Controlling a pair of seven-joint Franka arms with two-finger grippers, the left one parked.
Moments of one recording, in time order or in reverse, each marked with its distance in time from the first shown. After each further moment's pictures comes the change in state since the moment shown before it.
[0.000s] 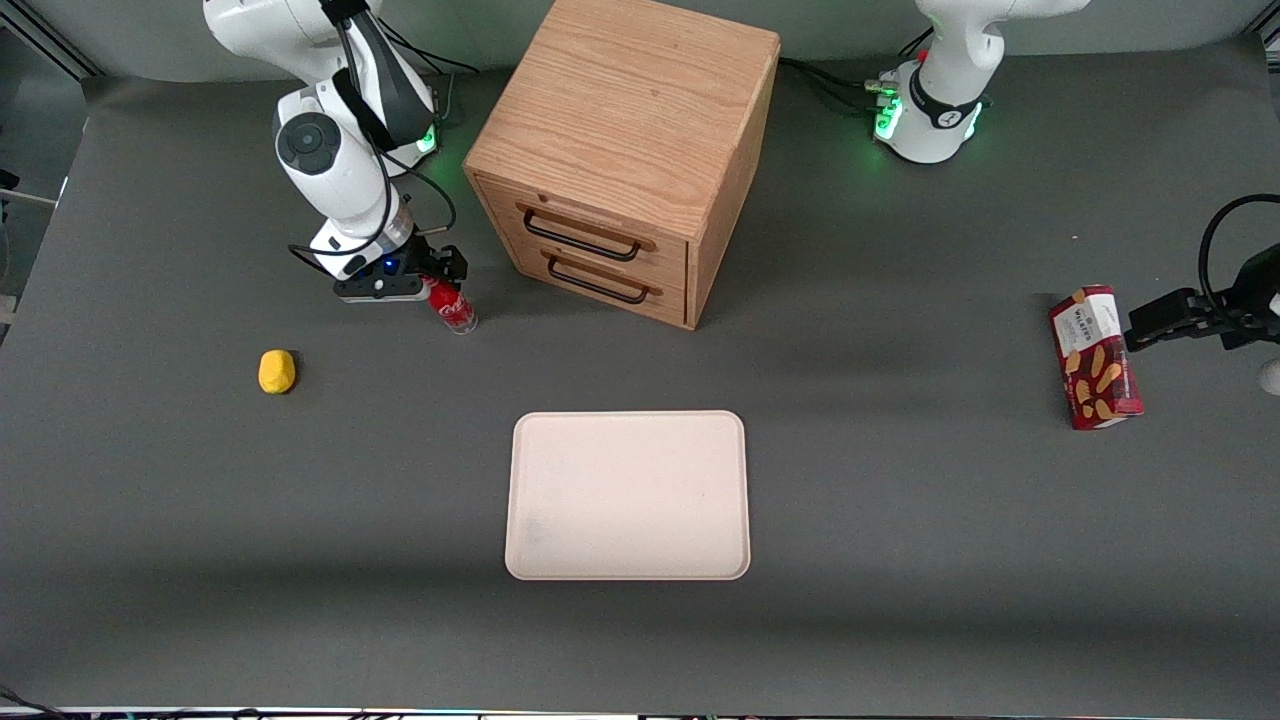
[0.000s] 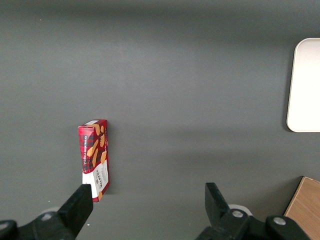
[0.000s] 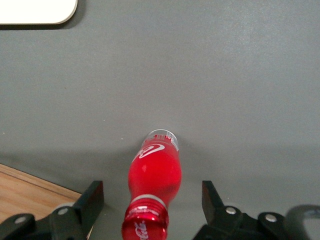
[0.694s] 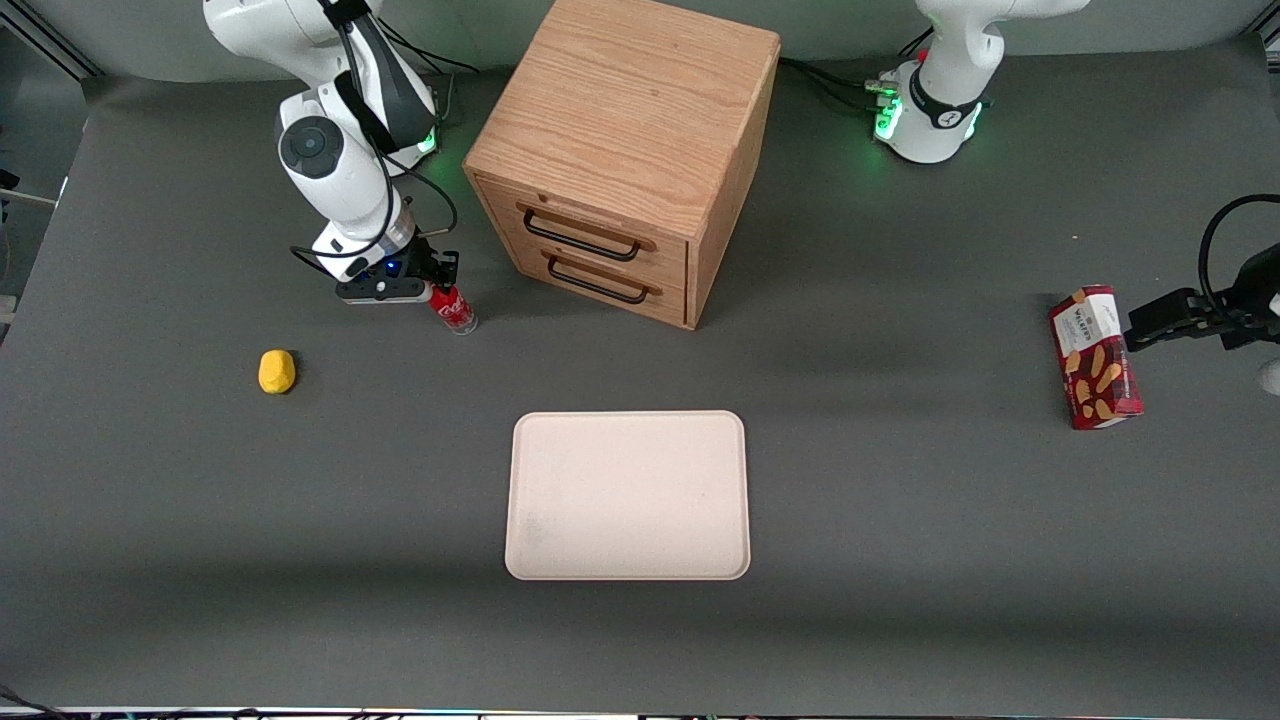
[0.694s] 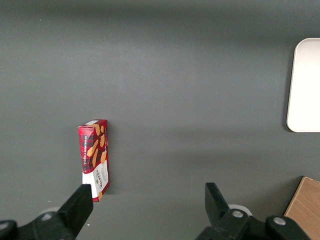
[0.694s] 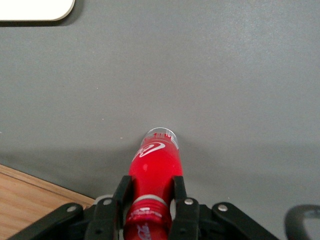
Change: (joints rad) arm 0.000 0.012 0.001 0.003 0.000 0.001 0.000
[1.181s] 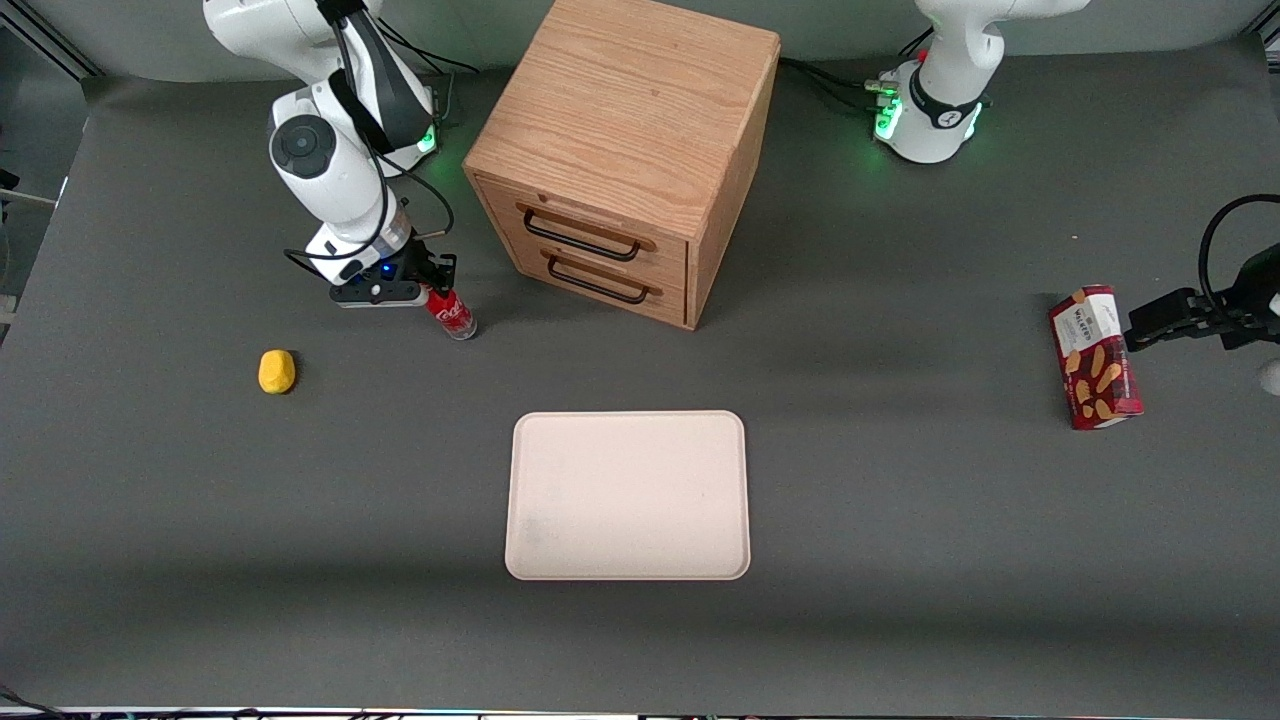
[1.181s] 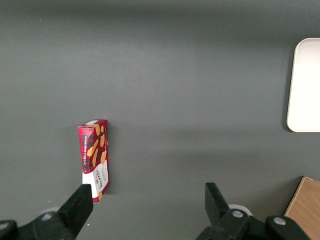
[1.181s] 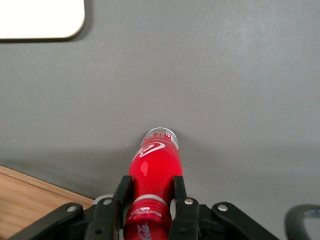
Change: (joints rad) arm -0.008 0.001 -0.004 0.098 0.000 -0.095 0.000
